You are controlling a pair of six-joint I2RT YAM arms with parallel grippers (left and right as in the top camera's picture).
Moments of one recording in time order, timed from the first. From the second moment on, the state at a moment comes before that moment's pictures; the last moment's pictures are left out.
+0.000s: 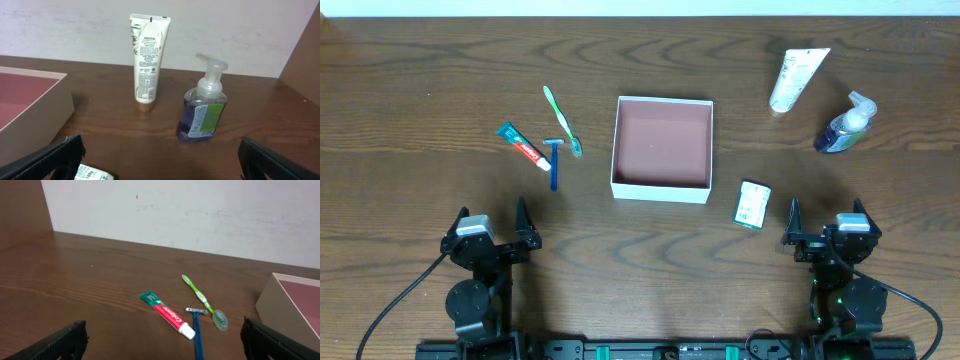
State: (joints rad) left arm 0.20 0.01 0.02 -0.11 0.09 -0.11; right arm 0.01 0.01 0.01 -0.06 0.07 -0.06
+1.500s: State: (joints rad) left arm 0.20 0.01 0.02 -0.11 0.09 -0.11; right arm -0.05 1.42 1.60 -0.63 -0.16 -0.20
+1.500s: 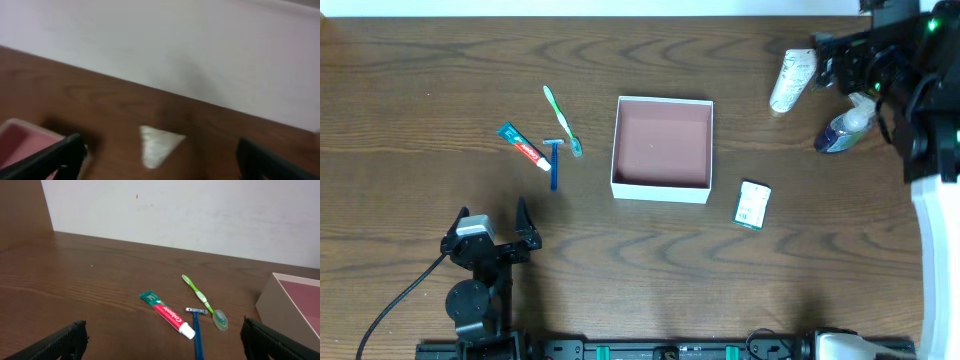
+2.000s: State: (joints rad) left arm 0.20 0.01 0.02 -0.11 0.09 -0.11; right arm -0.18 1.67 1.60 -0.55 -0.34 -0.26
